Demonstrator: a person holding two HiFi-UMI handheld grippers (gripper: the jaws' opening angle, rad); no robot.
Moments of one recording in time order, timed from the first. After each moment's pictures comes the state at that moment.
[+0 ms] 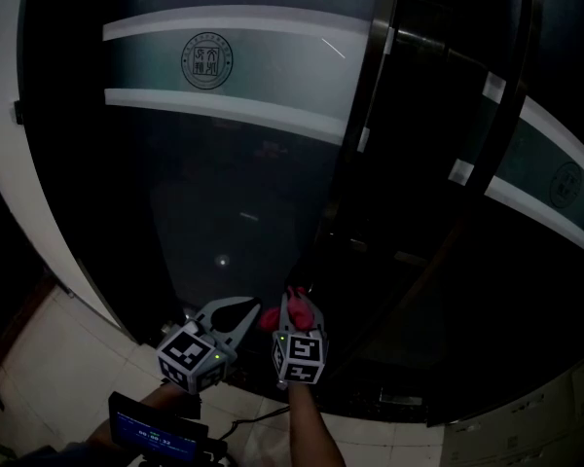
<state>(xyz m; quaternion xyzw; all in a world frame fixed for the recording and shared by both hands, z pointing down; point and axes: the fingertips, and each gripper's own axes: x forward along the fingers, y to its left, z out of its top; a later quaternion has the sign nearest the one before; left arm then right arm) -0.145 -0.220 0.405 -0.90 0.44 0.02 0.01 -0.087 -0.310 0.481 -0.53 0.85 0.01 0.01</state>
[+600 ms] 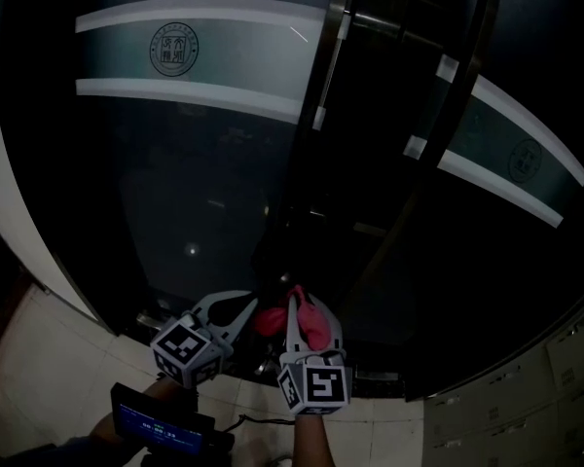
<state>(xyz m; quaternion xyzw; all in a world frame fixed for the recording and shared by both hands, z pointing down) -0.084 -0.179 0.394 -0.93 0.37 0.03 0.00 -0.012 -0.177 0.358 -0.55 0.83 0.09 0.09</state>
